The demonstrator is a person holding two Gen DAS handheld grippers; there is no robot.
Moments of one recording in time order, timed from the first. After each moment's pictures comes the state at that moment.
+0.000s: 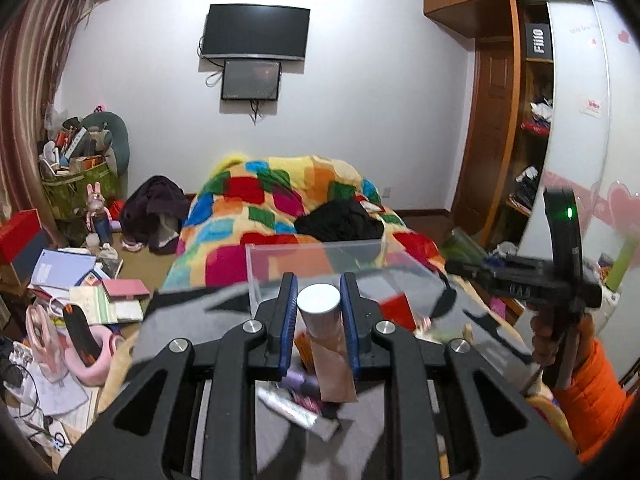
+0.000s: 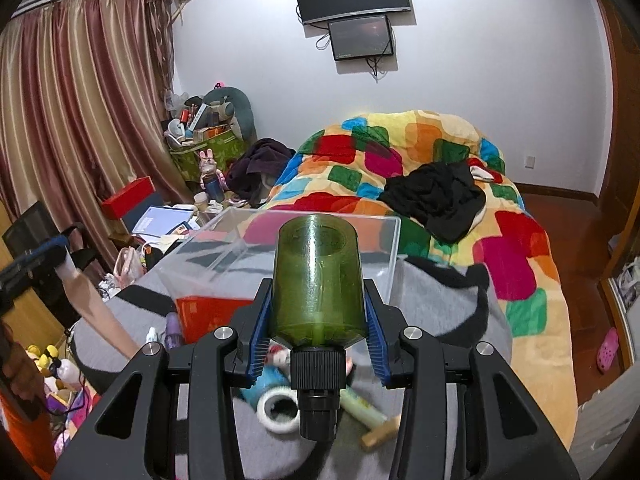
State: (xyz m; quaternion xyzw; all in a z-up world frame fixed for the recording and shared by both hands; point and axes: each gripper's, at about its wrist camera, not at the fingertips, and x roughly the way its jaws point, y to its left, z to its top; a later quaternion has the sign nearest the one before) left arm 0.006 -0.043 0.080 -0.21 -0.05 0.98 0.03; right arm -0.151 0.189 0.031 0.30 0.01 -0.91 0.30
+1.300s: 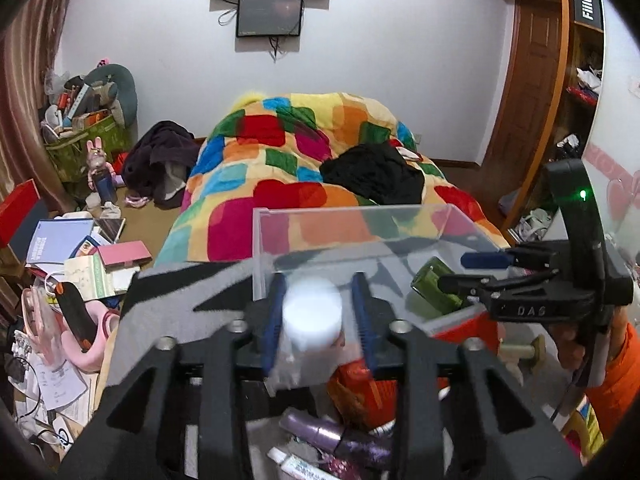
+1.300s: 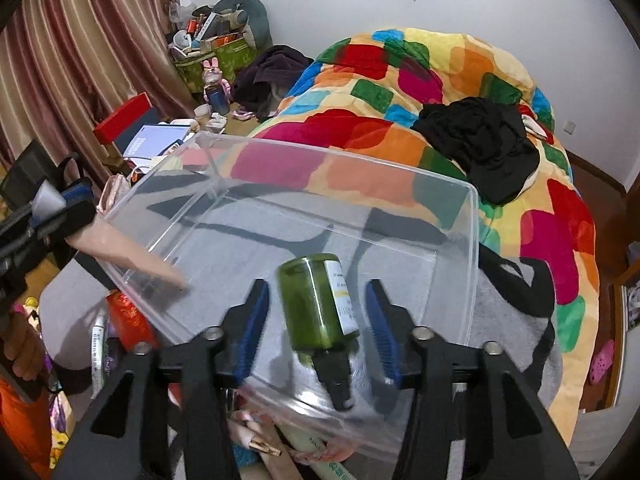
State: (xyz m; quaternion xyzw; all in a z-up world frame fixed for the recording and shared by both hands) left arm -0.113 -0.055 0.022 -0.33 -0.04 0.94 -0.01; right arm -0.243 0.119 -0.021 0.44 0.09 -0.83 0.33
